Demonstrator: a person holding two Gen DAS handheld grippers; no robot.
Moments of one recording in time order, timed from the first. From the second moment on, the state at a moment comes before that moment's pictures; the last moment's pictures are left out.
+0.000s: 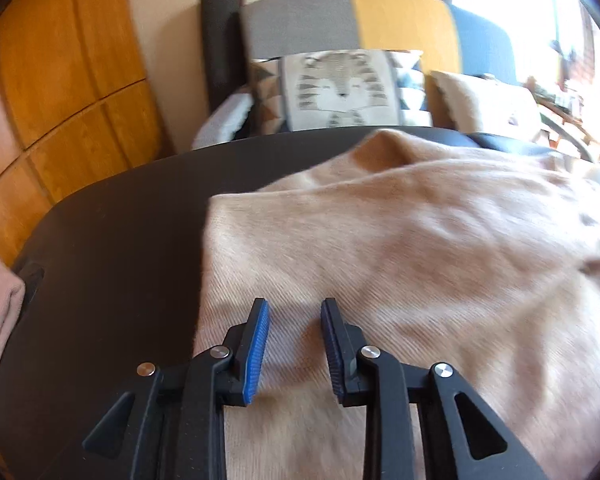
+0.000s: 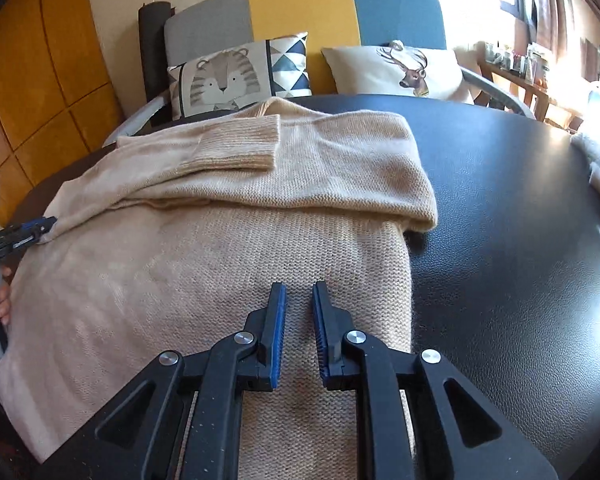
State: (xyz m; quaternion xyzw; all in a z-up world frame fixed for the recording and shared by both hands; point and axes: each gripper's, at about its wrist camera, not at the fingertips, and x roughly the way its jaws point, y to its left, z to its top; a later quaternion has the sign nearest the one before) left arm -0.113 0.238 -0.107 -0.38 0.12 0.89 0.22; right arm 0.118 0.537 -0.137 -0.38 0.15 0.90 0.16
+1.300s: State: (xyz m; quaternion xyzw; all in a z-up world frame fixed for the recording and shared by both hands) left arm -0.033 0.229 -0.134 -0.34 0.26 0.86 0.26; right arm 0.130 0.517 -0.132 -0.42 0.13 0.89 0.15
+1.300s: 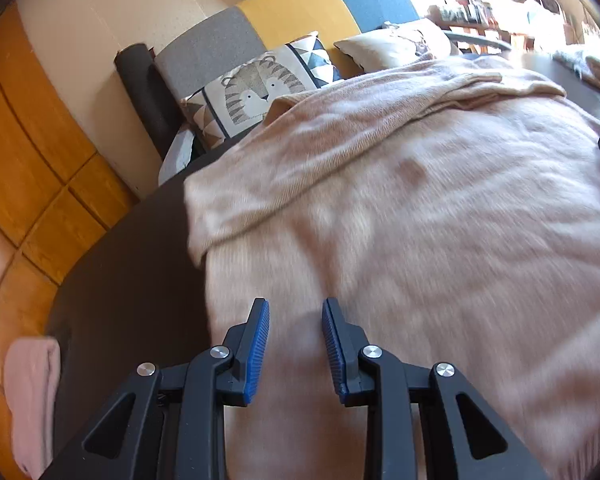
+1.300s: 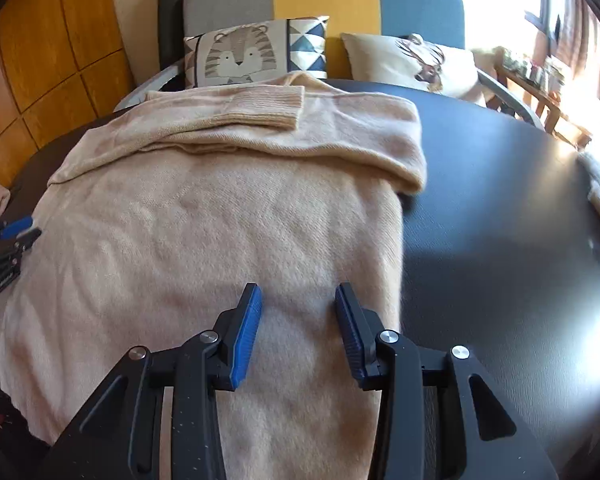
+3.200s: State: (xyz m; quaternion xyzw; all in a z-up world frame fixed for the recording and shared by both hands) left arm 0.015 0.042 -0.191 -0.52 -0.23 0.68 0.46; right arm 0.257 0.526 -0.194 -0.48 0.38 0.78 -0.13
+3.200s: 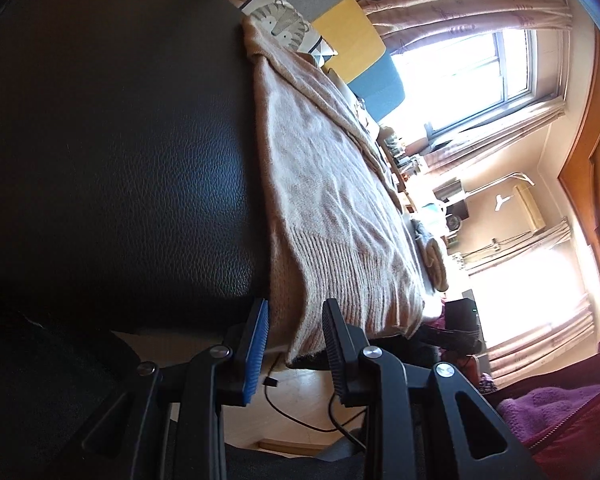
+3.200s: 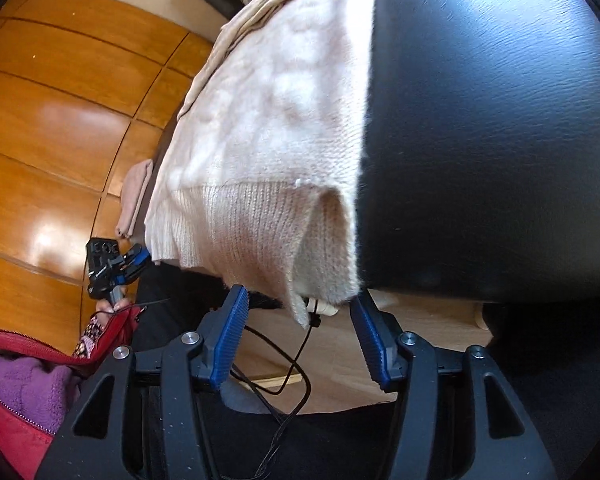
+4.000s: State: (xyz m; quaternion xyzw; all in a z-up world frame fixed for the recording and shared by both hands) left arm 0.026 0.068 -0.202 -0.58 -0.18 0.63 0.48; right arm 0.244 0.511 -0.169 -0.42 0.40 0.80 -0.19
